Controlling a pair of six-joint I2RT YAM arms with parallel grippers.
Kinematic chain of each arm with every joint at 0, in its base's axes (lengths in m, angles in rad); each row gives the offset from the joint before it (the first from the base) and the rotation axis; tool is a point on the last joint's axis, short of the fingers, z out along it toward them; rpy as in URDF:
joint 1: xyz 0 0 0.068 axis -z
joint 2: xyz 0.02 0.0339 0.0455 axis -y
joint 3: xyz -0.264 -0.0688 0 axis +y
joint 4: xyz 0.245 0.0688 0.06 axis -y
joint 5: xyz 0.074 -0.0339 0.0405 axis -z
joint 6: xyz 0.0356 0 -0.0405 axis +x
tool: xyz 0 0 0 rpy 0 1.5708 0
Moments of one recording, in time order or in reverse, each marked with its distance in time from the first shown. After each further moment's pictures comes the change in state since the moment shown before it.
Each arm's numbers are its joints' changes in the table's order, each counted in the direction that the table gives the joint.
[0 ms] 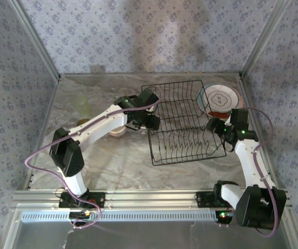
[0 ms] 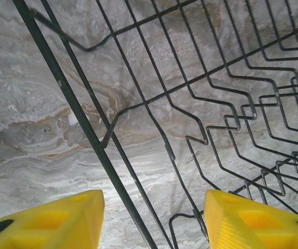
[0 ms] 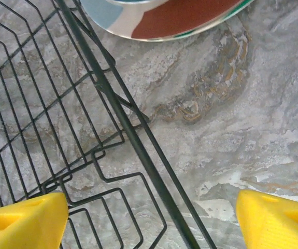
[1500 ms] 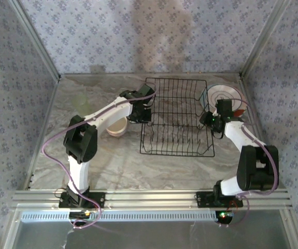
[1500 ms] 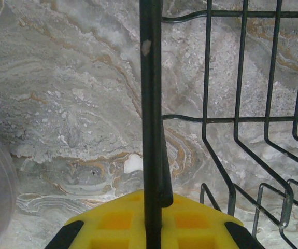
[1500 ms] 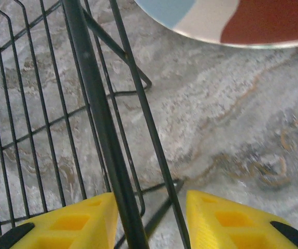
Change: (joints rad) left arm -0.131 -0.218 -0.101 -0.005 -0.053 -0.073; right arm -0.120 -0.387 -0.103 0.277 -0.012 0.084
